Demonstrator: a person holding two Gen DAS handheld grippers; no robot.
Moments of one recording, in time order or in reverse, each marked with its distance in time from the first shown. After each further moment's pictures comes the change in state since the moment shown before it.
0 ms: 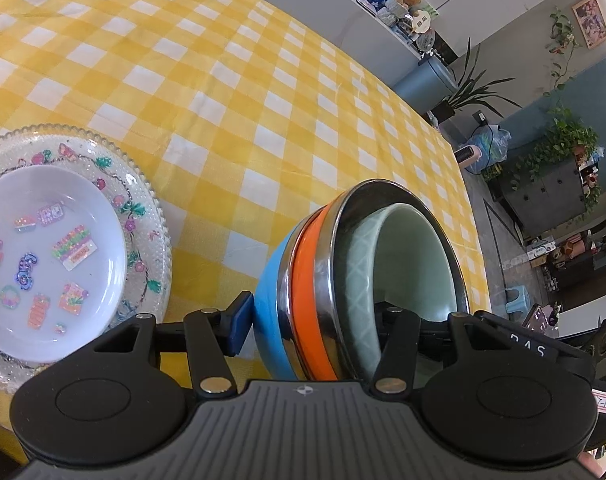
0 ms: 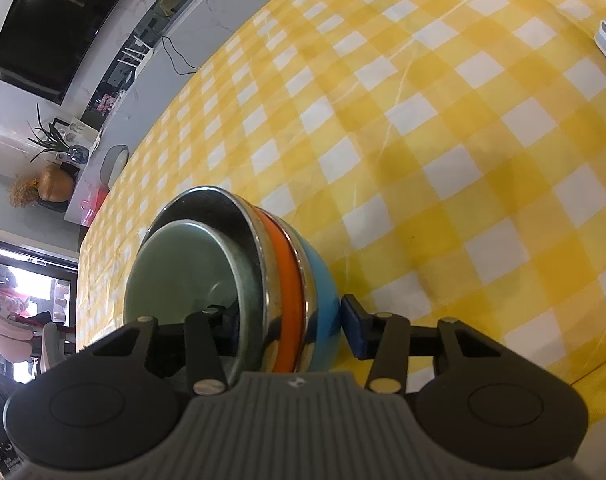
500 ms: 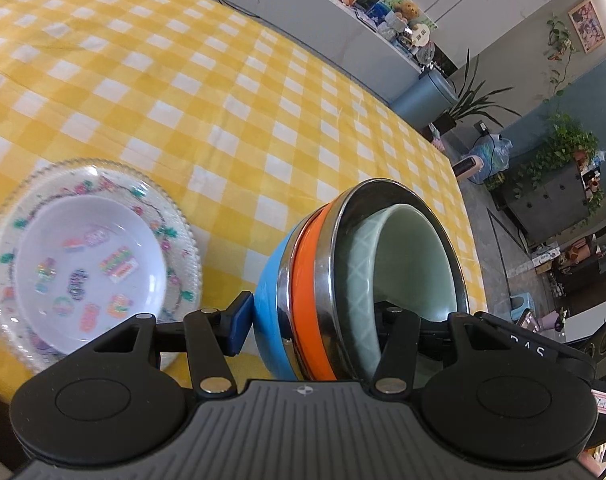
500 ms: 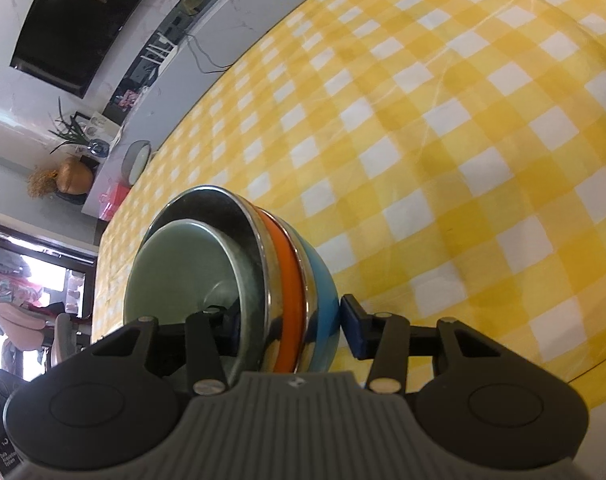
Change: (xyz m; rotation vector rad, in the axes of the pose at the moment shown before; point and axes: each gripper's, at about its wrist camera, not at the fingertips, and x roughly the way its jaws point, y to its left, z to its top) left arm -0.039 -0.001 0.003 0.013 -0.048 0.026; right arm -0.004 0.024 -0.006 -0.049 -0.006 0.059
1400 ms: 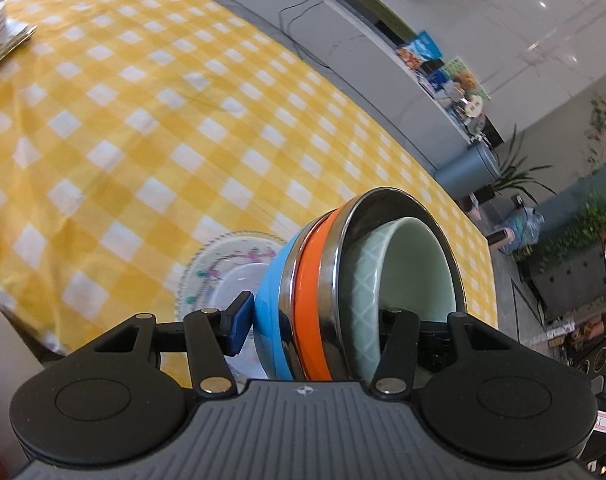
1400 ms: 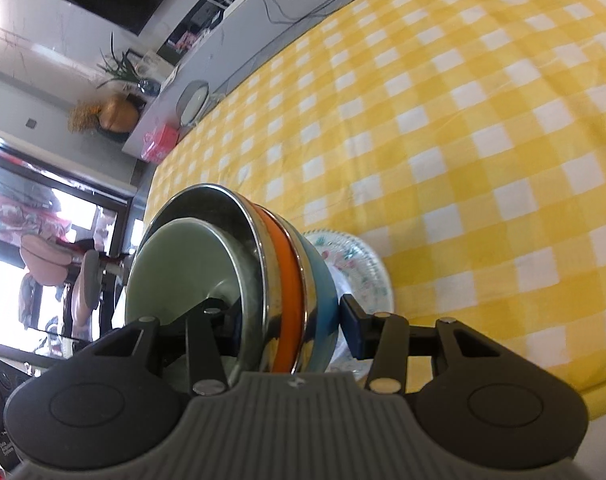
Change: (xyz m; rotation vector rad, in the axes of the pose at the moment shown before) left arm -0.083 0.080 0.027 -0.182 -0.121 0.090; right arm 0.045 0.104 -0.036 -0.143 0.132 0.085
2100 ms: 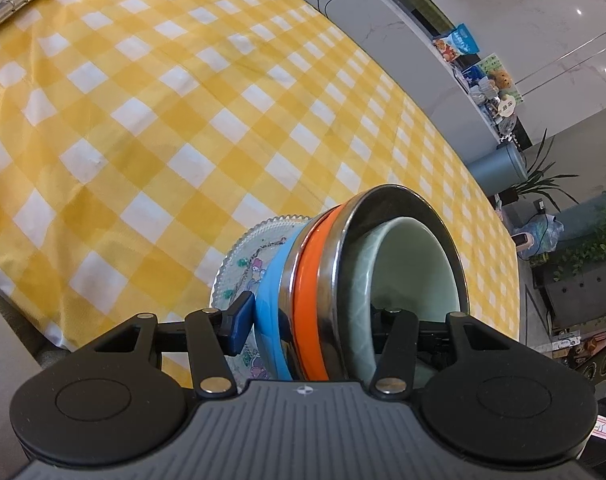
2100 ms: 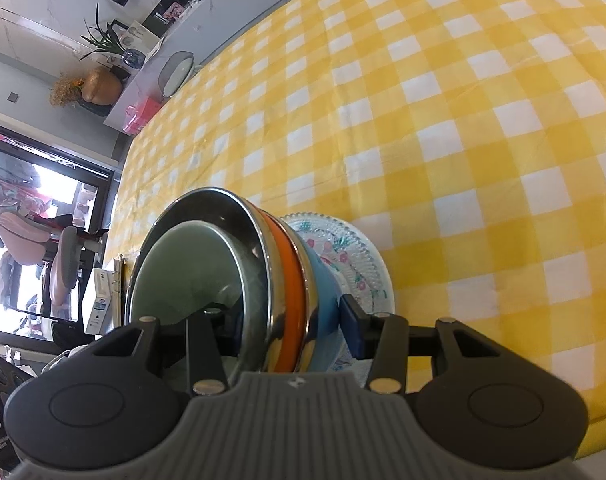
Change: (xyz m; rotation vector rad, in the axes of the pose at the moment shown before) left arm 0.032 0.034 0.003 -0.074 0.060 0.038; right arm 0.044 -0.003 0.003 -0.027 0.055 -0.053
